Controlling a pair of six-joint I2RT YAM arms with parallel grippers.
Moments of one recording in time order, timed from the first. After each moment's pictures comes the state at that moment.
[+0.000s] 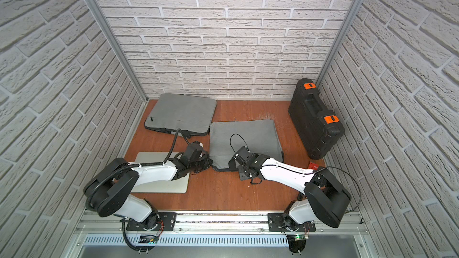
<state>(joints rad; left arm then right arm) -0.69 1.51 0.57 0.10 0.09 -0.99 0.74 1.40 0.75 -0.63 0.16 0.62</state>
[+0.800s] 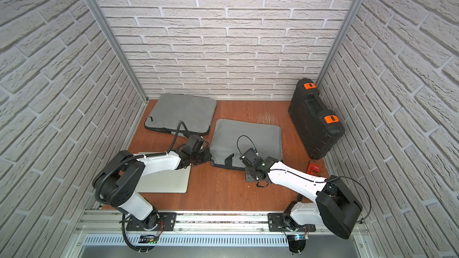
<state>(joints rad) -0.61 1.62 0.74 -0.02 0.09 -0.86 0.71 1.29 0.68 -0.70 0.18 0.68</state>
